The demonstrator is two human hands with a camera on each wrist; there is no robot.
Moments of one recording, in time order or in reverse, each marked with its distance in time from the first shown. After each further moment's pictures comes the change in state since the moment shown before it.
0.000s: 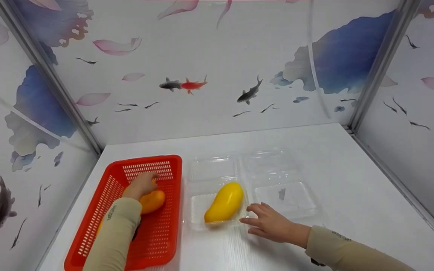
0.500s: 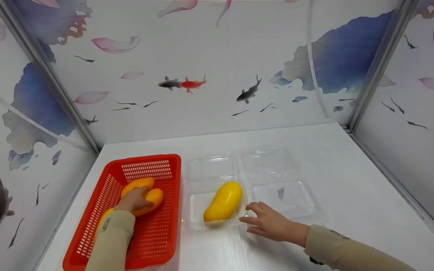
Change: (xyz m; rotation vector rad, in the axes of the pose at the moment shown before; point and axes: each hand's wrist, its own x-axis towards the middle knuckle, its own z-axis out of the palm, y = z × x) left_hand -0.020 -0.046 0.027 -0.030 -0.030 -0.029; right_hand -0.001 0.000 0.001 -0.022 0.060 -0.035
